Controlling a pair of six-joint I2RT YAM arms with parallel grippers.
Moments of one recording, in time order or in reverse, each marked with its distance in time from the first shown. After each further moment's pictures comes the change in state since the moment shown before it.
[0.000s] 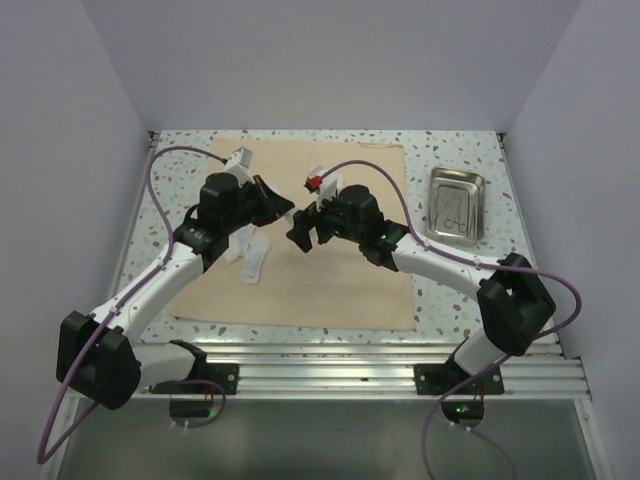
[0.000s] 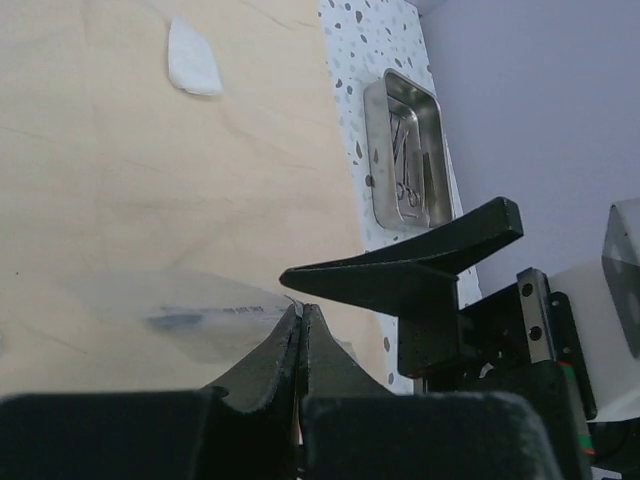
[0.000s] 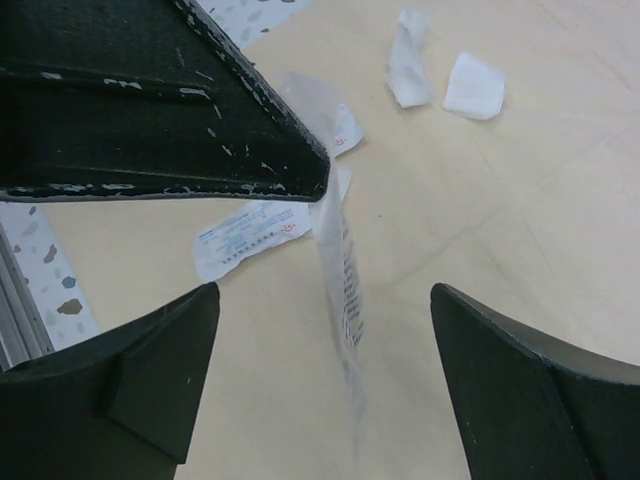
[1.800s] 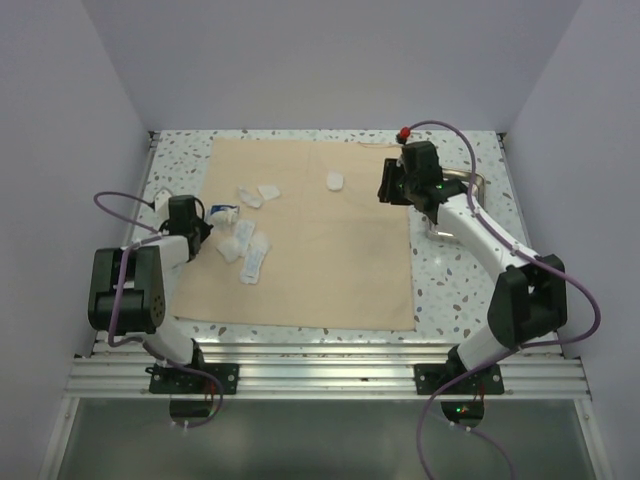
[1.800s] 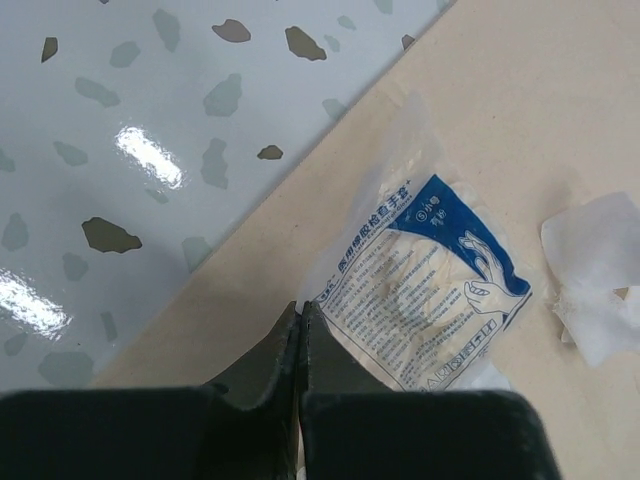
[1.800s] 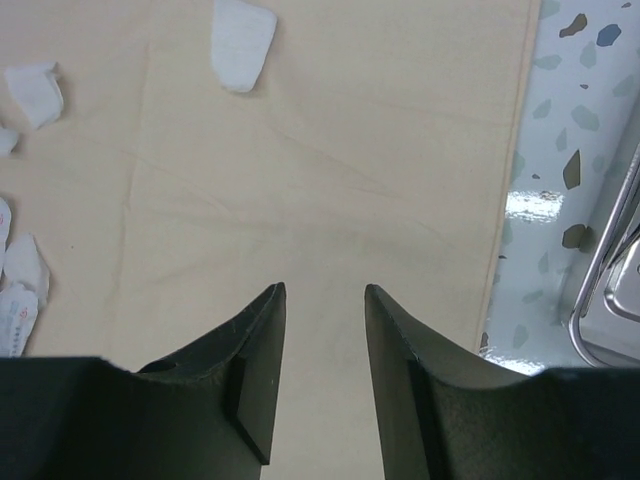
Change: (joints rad) left arm 0.478 0.394 -0.213 0.236 -0.465 0.035; right arm -0.425 0.003 0.224 -0.574 0.257 0.211
